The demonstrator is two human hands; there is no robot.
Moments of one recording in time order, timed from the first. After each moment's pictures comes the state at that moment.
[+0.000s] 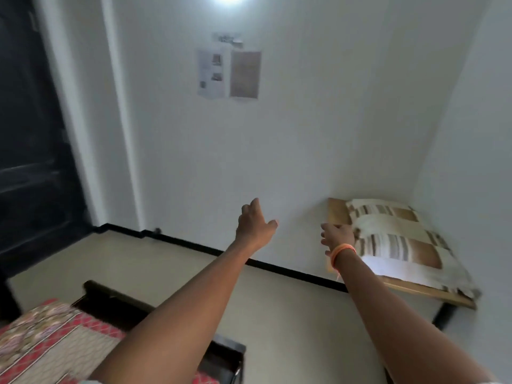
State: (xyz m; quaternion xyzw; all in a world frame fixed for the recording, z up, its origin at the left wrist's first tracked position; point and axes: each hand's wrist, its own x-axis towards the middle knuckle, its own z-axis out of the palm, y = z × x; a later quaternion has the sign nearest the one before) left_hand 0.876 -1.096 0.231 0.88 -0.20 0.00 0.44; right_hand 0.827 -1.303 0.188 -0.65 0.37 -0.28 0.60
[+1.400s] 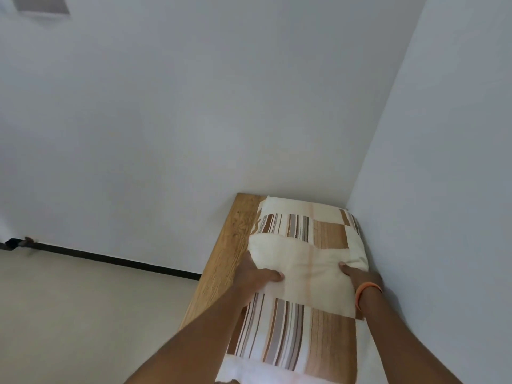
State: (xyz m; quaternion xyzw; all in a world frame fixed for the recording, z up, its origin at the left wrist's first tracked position) left_hand 1.082 -1.782 0.047 0.74 -0.08 -0.32 0.59; right_hand 0.941 -2.002 0.060 -0.58 0.62 -0.16 0.50
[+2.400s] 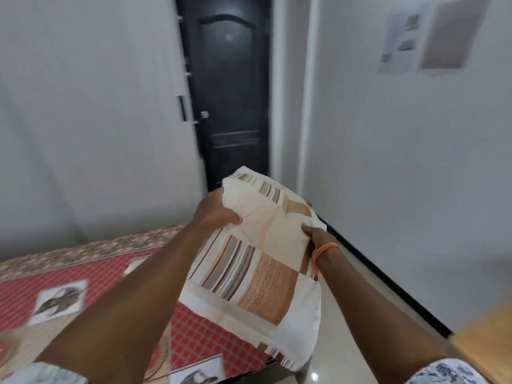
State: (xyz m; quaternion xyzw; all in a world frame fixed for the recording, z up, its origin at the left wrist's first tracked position) left_hand 0.816 -1.008 0.227 0.88 0.19 0.14 0.41; right_hand 0.934 -1.238 0.140 -0.61 0.16 0.16 0.76
